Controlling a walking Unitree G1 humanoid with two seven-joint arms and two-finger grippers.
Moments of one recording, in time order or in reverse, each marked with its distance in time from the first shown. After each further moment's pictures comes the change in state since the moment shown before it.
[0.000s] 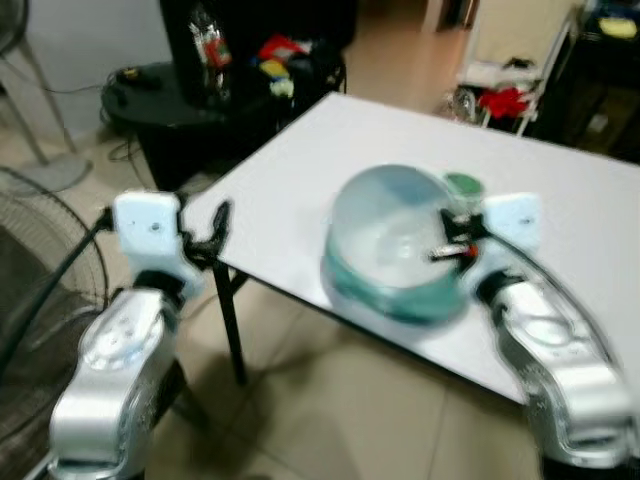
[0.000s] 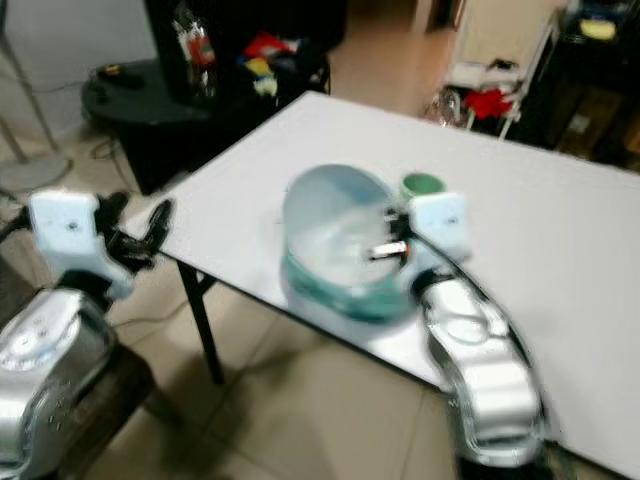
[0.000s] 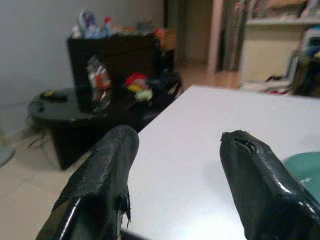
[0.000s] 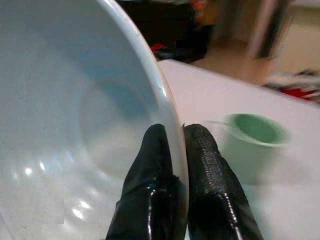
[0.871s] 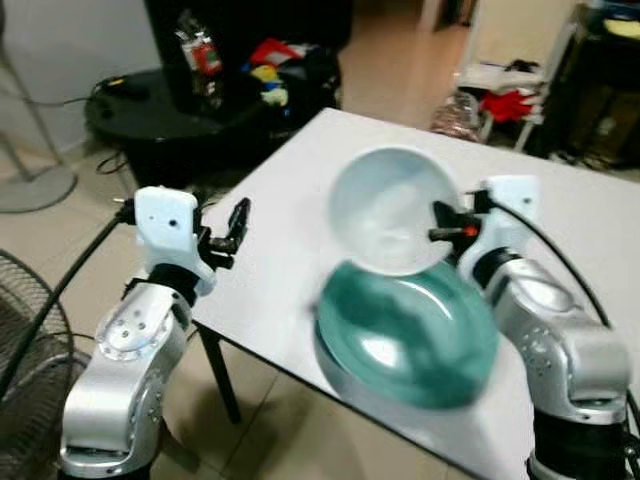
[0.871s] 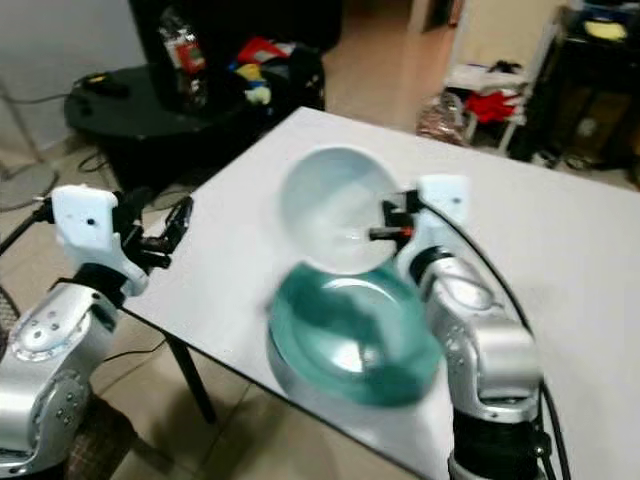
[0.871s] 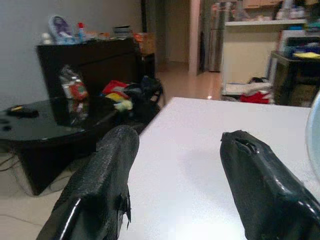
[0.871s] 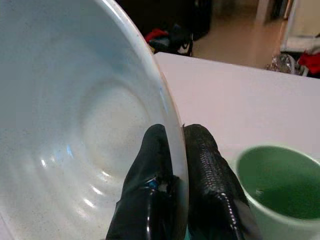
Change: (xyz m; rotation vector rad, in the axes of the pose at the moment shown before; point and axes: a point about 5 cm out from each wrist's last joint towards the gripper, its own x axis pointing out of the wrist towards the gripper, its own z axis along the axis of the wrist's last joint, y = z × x) left arm 0.007 -0.014 0.006 0.005 -0.025 -0.092; right arm 0.019 -0.018 0.004 0.143 0.091 -0.026
